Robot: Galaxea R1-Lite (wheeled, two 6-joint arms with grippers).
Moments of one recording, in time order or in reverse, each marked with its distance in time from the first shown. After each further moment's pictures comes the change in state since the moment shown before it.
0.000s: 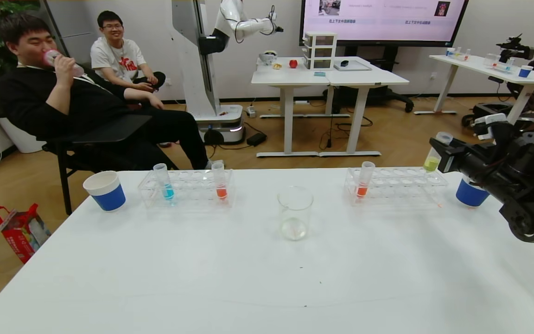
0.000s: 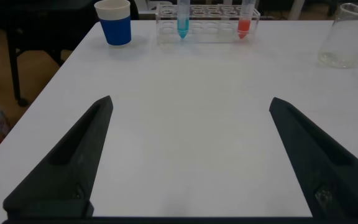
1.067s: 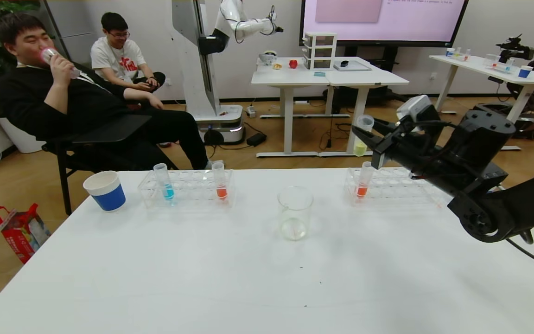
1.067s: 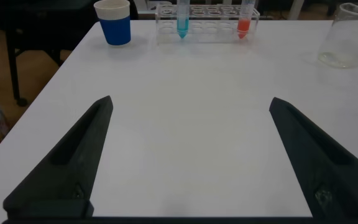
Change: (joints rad) left arm 0.000 0.000 0.000 0.000 0.000 0.000; right arm 0.391 -0.089 -0.047 0.031 0.092 -0.259
